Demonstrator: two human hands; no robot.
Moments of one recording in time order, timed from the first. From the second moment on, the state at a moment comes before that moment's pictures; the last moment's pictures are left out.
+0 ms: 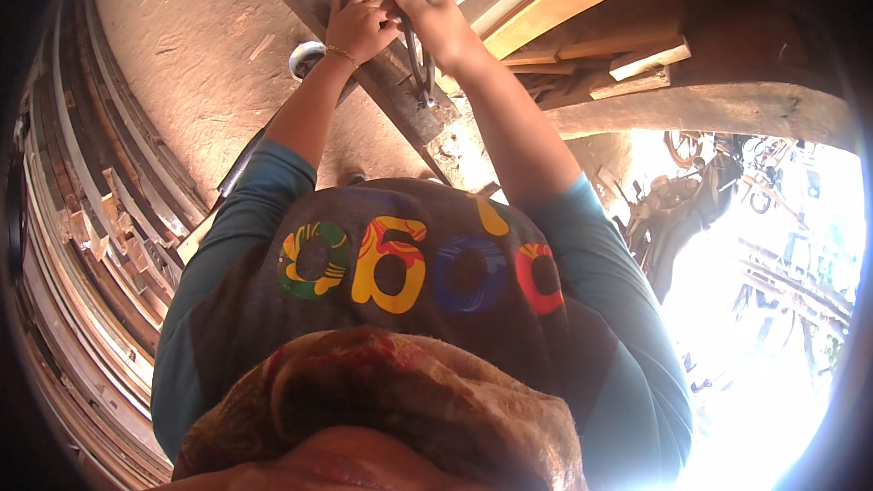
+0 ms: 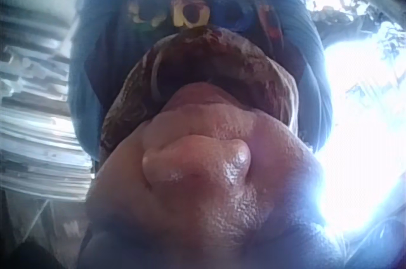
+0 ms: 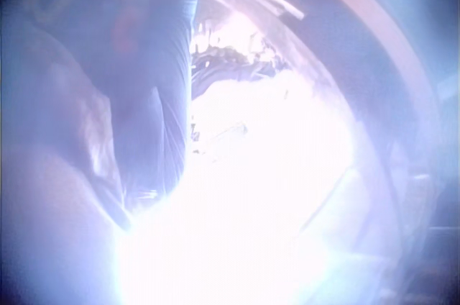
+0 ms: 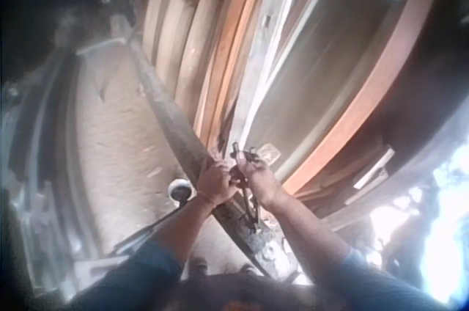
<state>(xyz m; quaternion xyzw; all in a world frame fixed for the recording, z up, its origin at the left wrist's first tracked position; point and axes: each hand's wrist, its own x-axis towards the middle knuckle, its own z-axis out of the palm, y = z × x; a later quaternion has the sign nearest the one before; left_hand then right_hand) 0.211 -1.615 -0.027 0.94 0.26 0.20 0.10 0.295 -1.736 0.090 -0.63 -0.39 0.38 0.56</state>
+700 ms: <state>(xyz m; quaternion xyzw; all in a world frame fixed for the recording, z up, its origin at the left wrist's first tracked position) 0.216 -1.618 -0.033 0.94 0.27 0.20 0.06 0.321 -1.706 0.064 -0.62 -0.34 0.40 0.58</state>
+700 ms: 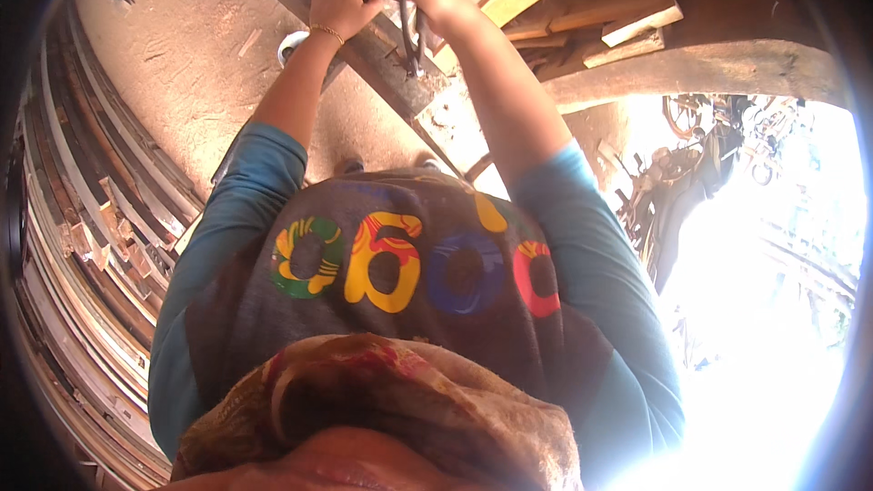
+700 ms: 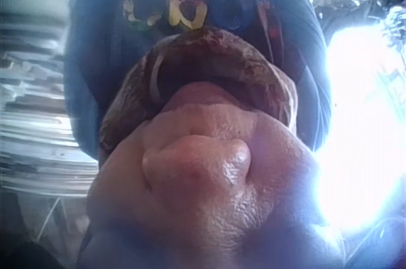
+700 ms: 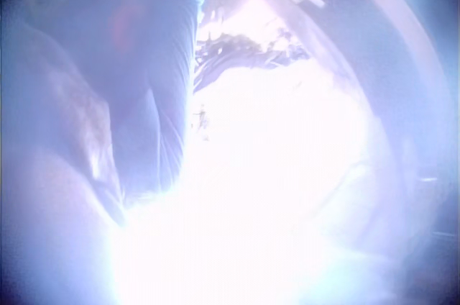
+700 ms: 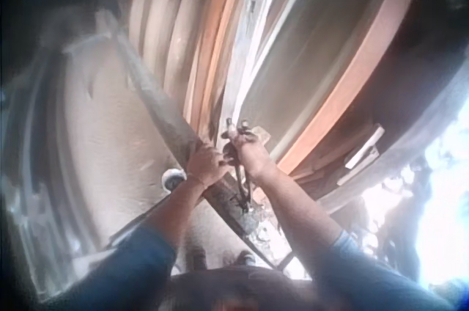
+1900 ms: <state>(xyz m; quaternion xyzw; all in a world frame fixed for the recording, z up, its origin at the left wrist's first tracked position) 0.215 -1.620 -0.026 0.93 0.26 0.21 0.12 0.314 -1.672 0.068 -0.71 -0.25 0.45 0.49</state>
